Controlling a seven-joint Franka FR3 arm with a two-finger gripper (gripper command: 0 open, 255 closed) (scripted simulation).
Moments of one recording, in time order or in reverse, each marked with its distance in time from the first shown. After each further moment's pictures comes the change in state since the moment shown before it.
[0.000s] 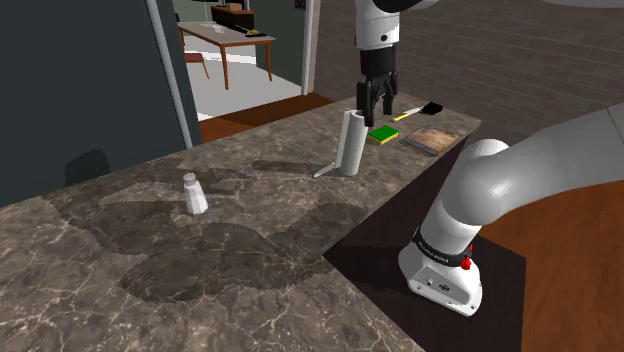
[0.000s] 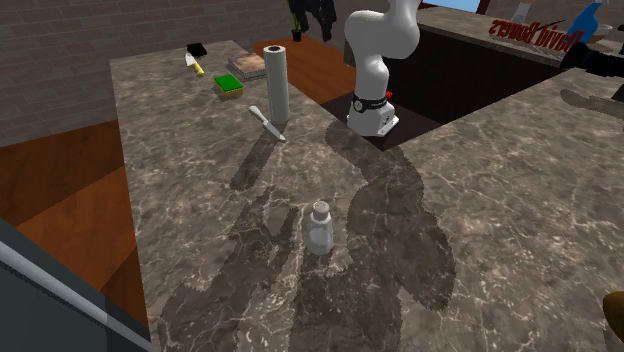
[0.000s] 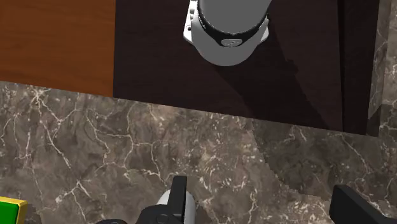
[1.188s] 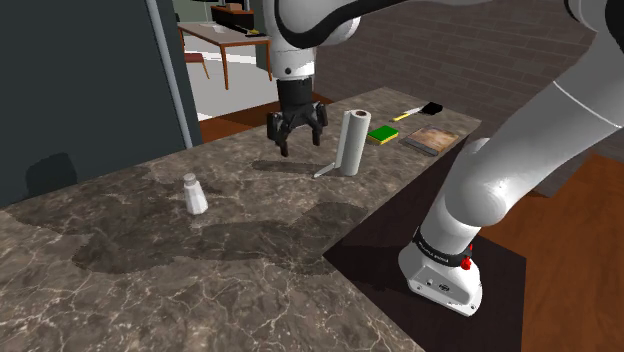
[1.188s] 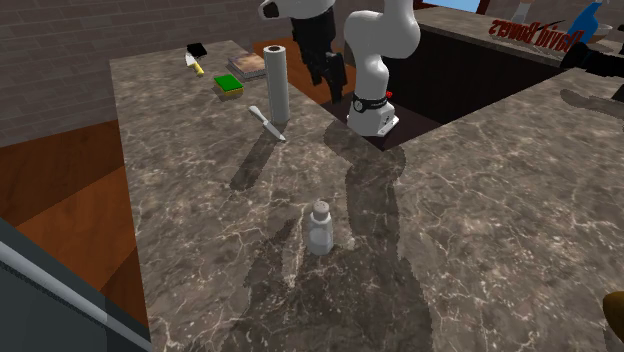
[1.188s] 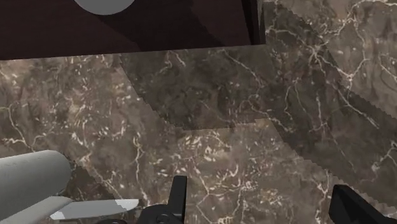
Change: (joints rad) arm 0.062 0.395 0.254 0.144 0.230 0.315 0.440
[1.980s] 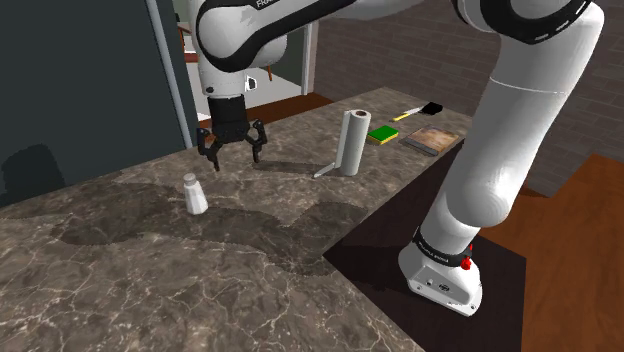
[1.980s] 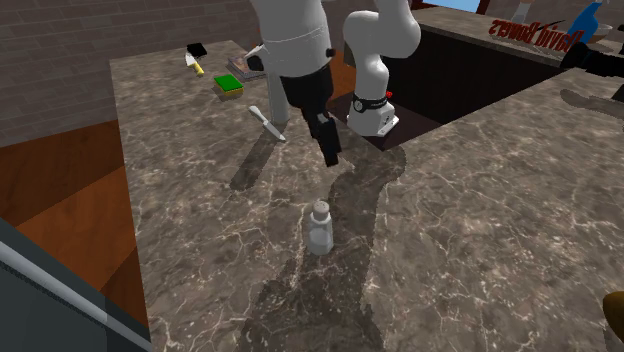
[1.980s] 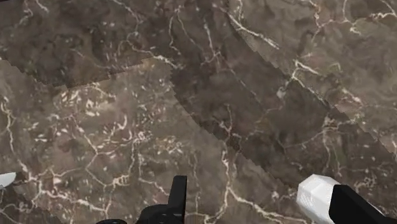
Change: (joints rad) arm 0.043 0.425 0.107 0.327 -0.038 0.163 0.323
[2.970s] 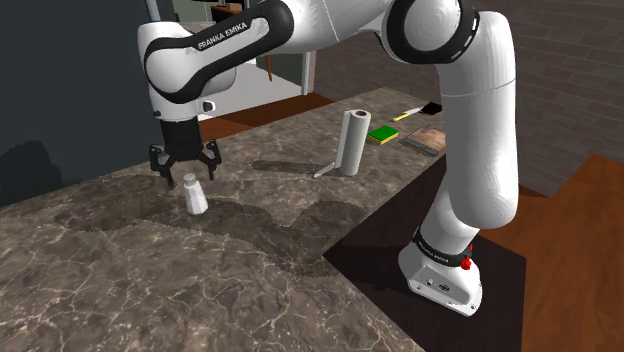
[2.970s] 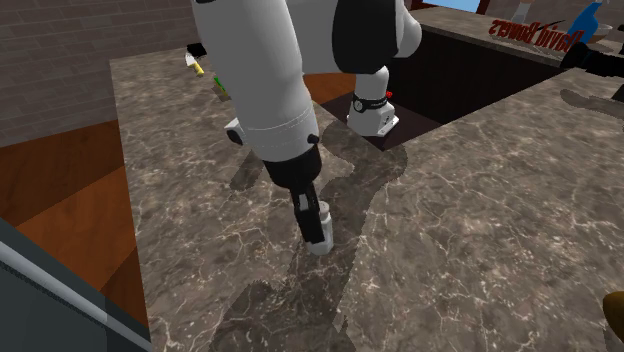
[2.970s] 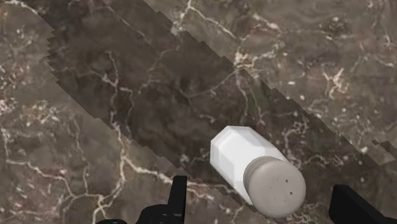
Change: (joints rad) arm 0.097 0.383 -0.010 0.355 -0.105 0.071 0.225
